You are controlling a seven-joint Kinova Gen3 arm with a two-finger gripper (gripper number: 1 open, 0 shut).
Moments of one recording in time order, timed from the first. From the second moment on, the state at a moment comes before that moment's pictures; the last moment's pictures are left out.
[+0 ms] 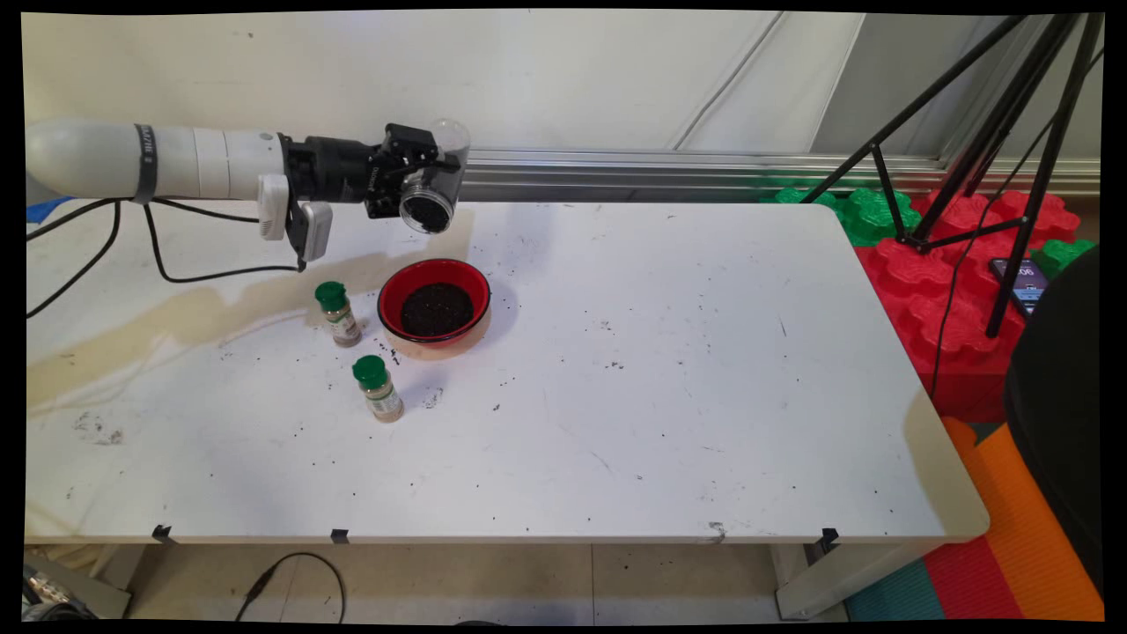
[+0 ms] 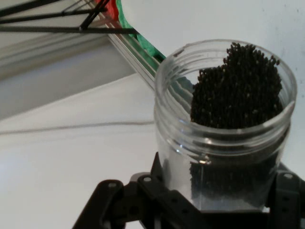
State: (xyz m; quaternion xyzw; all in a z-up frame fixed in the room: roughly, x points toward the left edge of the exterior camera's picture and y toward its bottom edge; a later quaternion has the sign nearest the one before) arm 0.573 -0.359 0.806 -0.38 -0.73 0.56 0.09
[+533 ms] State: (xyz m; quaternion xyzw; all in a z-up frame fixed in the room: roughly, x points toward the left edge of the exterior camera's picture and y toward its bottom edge) arm 0.571 -0.355 0.817 -0.26 -0.79 0.53 0.17
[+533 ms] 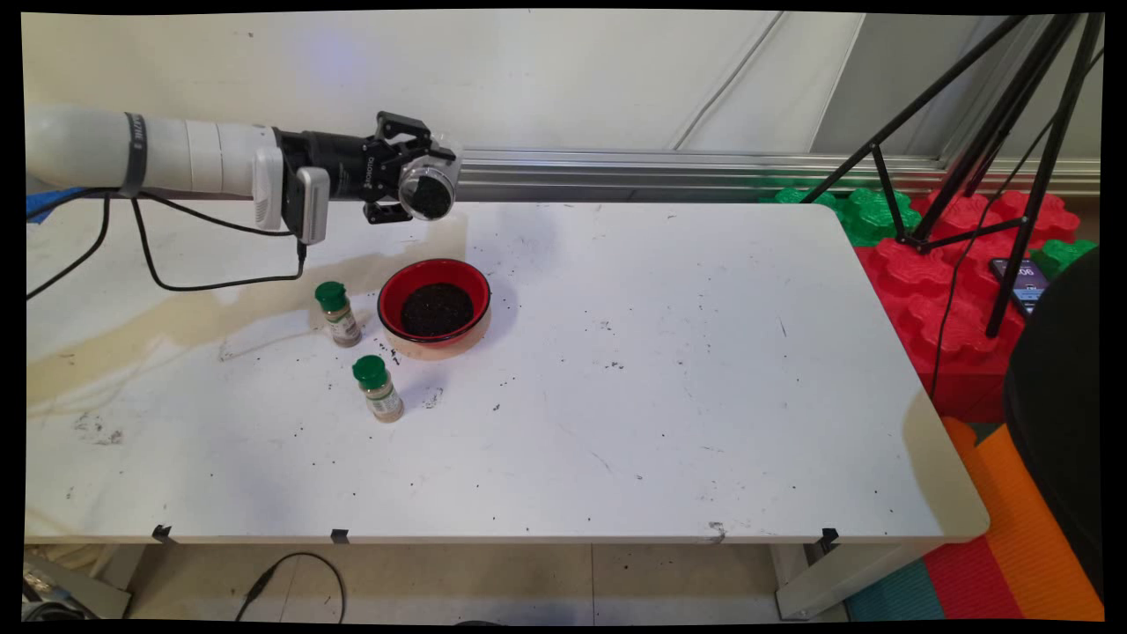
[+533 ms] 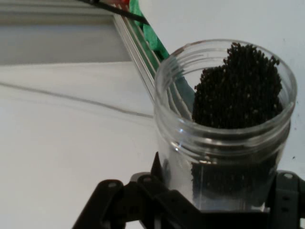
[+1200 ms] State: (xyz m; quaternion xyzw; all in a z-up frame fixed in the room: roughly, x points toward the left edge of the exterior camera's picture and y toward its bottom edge) arm 0.562 -0.345 0.850 -0.11 -0.82 0.49 0.26
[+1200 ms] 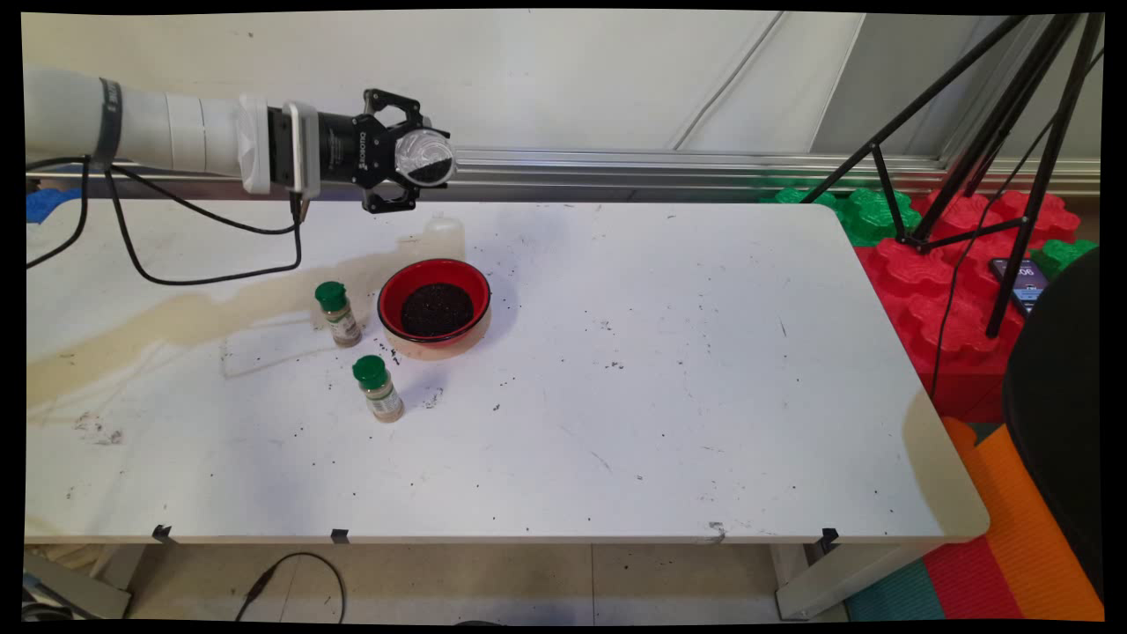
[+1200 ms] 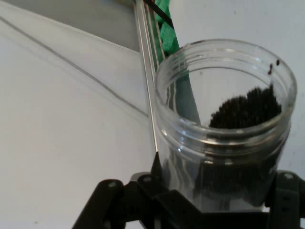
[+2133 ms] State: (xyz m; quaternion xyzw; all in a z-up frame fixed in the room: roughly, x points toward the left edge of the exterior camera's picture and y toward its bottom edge) arm 0.527 -0.345 0.893 0.07 -0.84 0.39 0.38
